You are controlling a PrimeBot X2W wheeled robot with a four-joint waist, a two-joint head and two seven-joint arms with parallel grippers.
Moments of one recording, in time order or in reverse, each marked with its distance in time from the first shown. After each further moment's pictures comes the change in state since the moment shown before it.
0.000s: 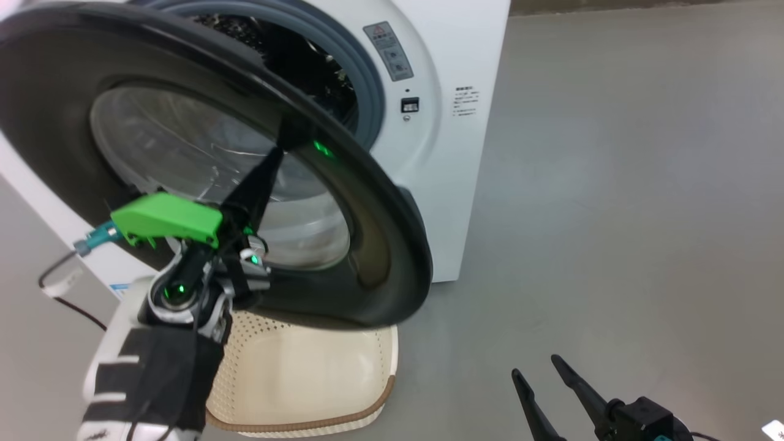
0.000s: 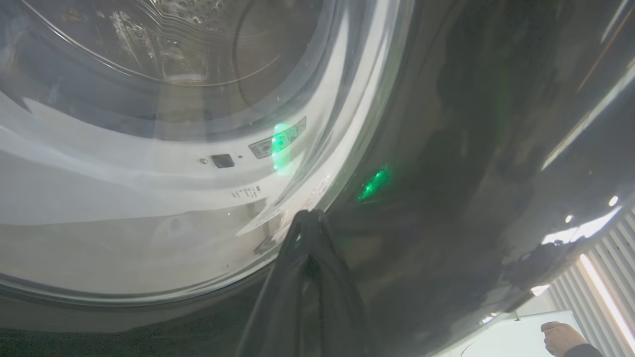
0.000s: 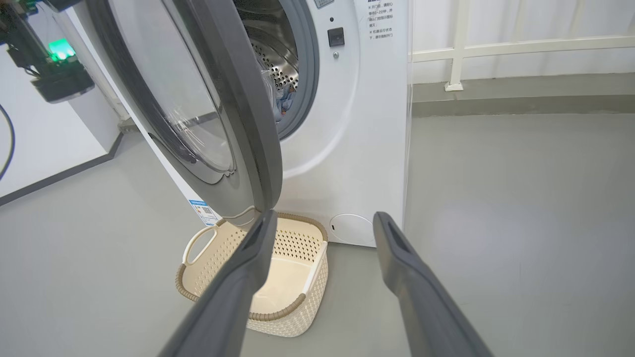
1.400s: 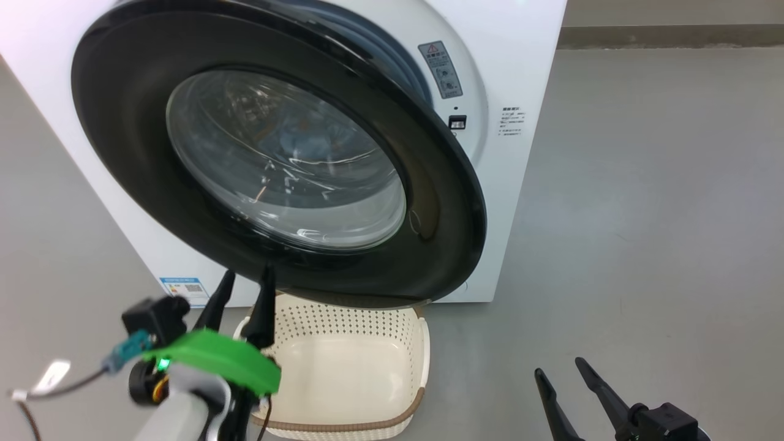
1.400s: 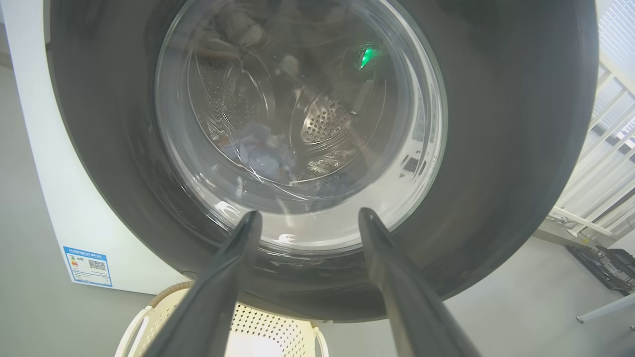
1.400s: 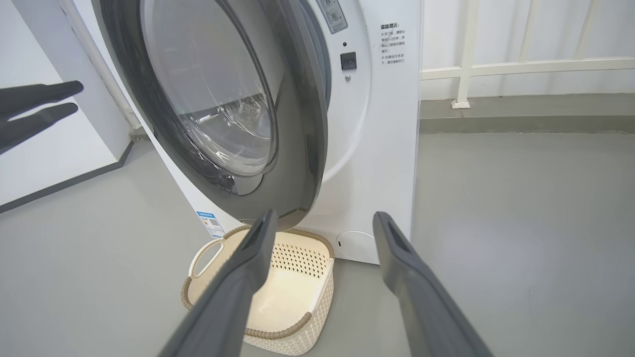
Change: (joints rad) left arm 0.285 0.146 -0.233 -0.133 0.899 0.138 -0.467; right arm 0.032 0.017 -0.075 -0.022 -0.009 0.000 0.000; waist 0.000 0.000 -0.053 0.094
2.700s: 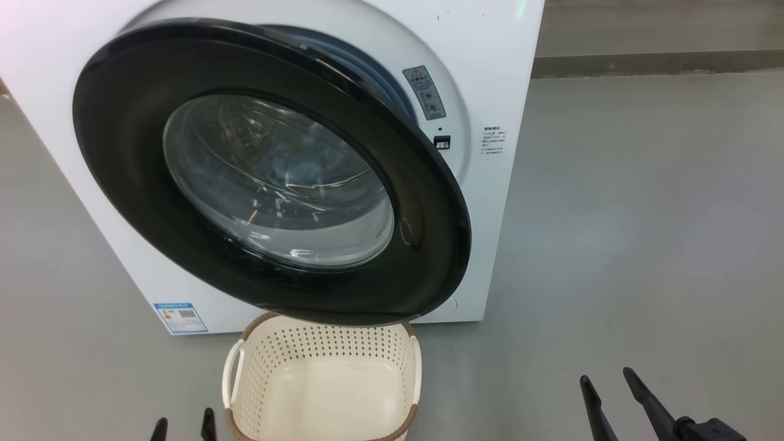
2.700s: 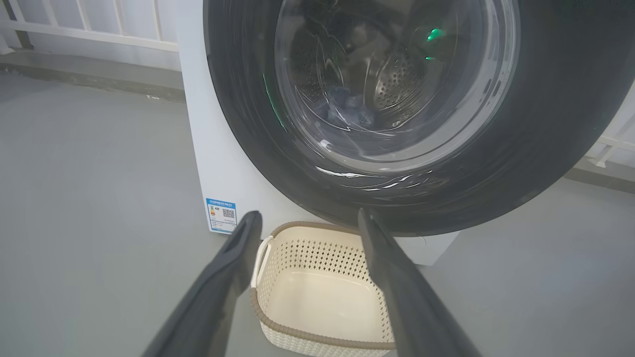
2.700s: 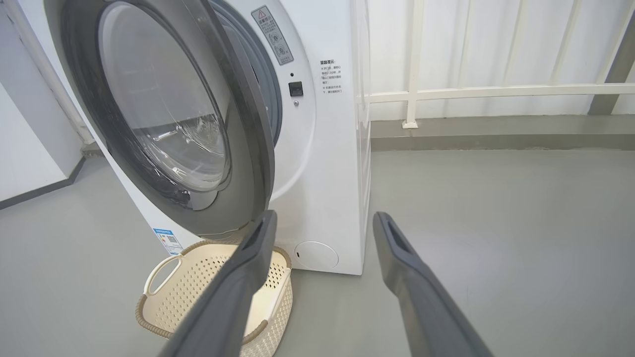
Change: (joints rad) left arm 0.563 -0.157 0.462 -0.213 0.571 -0.085 -0.004; right arm 0.069 -0.016 -0.107 -0.053 -0.018 0.000 0.000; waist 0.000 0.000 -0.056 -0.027
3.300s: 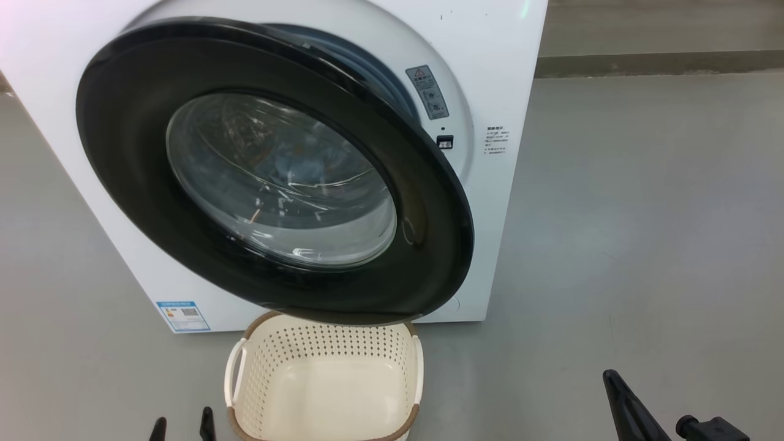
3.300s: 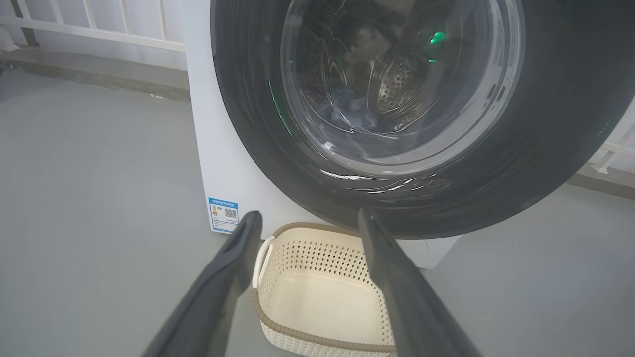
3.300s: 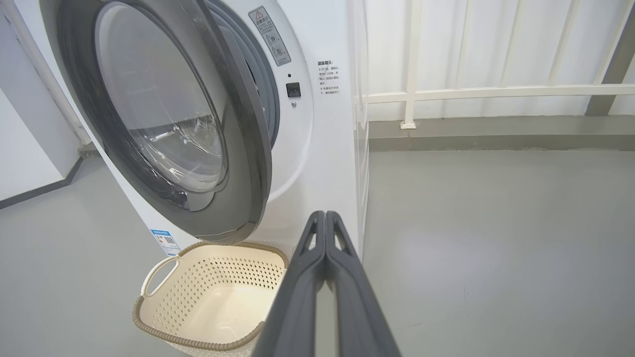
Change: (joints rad) left arm 0.000 0.000 0.006 -0.004 -0.012 0.001 0.000; right arm -0.002 0.000 -0.009 0.000 0.000 0.000 0.000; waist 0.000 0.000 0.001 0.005
